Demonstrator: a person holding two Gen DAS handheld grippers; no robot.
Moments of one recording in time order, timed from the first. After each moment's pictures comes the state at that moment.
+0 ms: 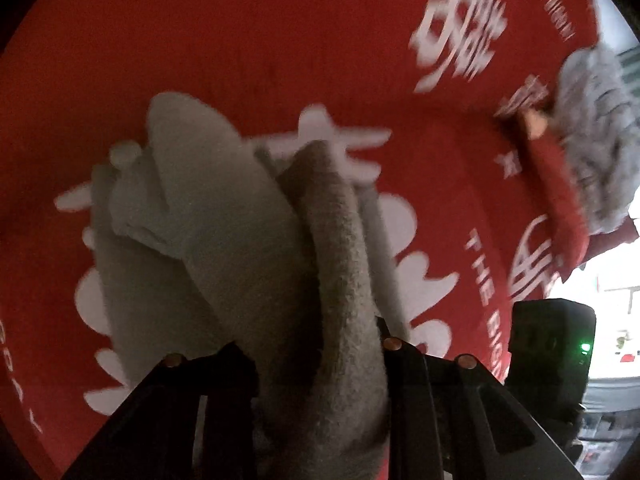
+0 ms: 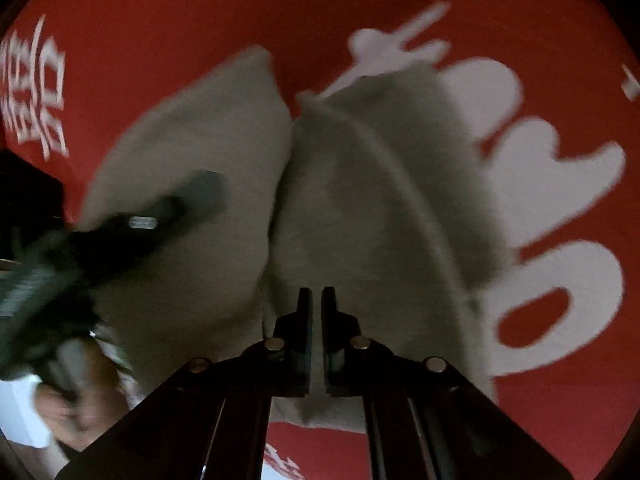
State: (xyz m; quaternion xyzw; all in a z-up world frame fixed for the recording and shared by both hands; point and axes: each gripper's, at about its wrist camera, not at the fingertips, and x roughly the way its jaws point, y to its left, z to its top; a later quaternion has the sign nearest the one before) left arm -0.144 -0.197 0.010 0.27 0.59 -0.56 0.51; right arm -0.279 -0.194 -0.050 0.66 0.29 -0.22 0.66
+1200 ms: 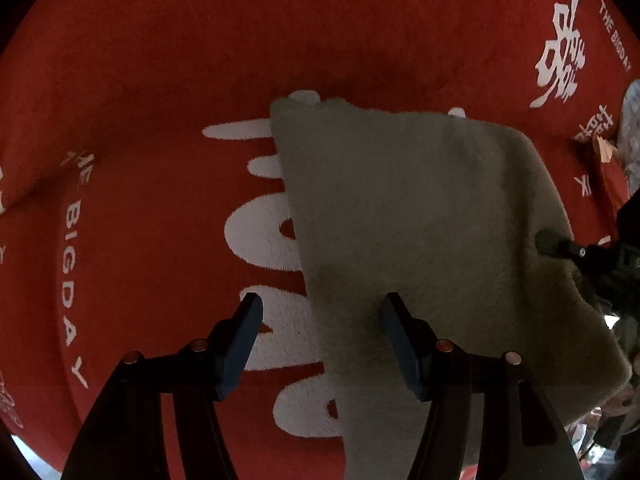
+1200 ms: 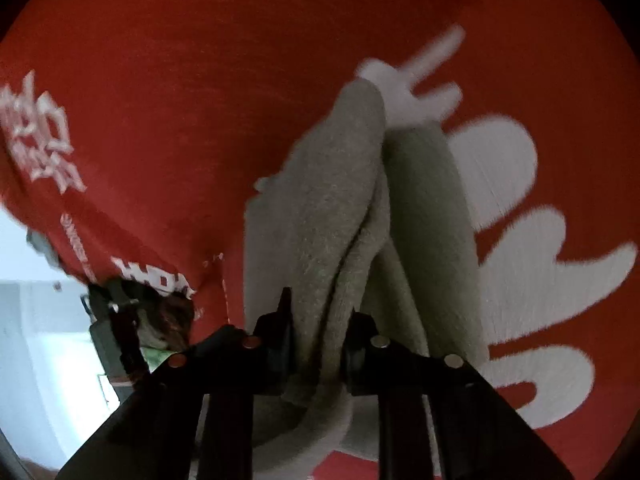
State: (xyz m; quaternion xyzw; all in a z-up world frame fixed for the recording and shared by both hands) left arm -0.058 -0.102 -0.001 0.28 0.57 -0.48 0.61; right arm -0.284 -0.257 -0.036 0.64 0.29 -0.20 0.68
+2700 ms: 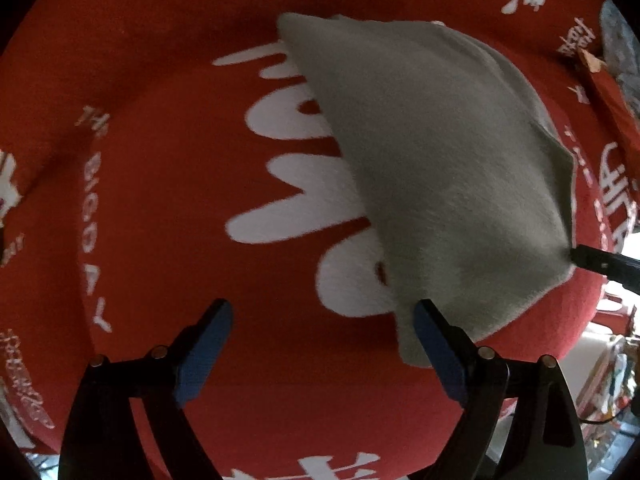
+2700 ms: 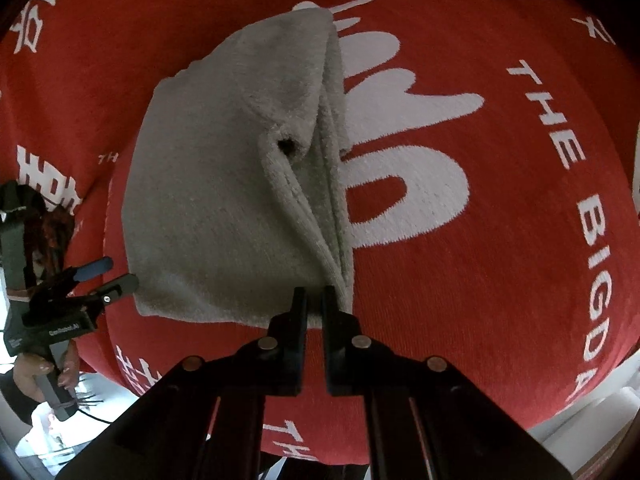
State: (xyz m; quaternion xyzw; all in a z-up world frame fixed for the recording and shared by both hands) left arm -0.085 -0.033 -0.004 0.38 0.55 -0.48 0.57; right arm -0.337 -0.133 -0.027 0.51 0.46 -0.31 0.66
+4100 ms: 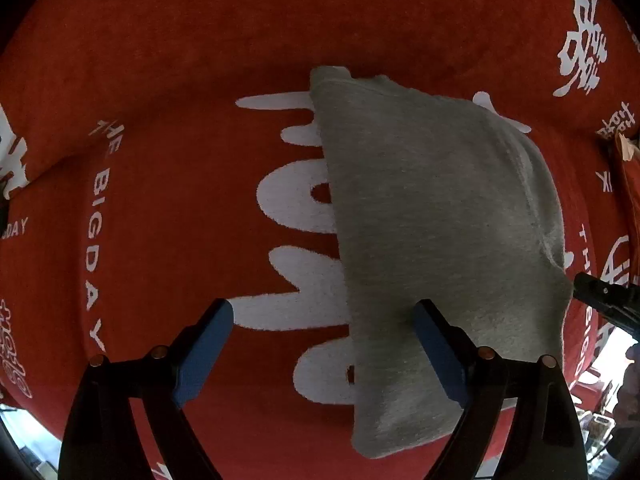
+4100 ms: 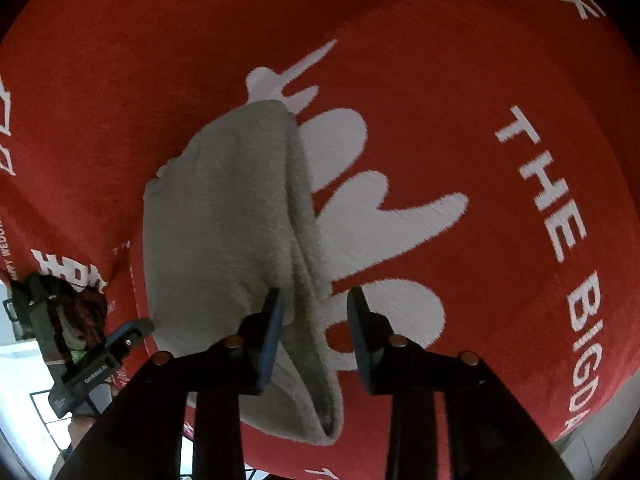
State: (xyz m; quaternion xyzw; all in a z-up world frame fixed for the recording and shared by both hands) left arm -0.070 -0.085 0.002 0.30 0.59 -0.43 0.62; right arm -0.352 -0.223 -0.025 0.60 0.39 -0.32 0.62
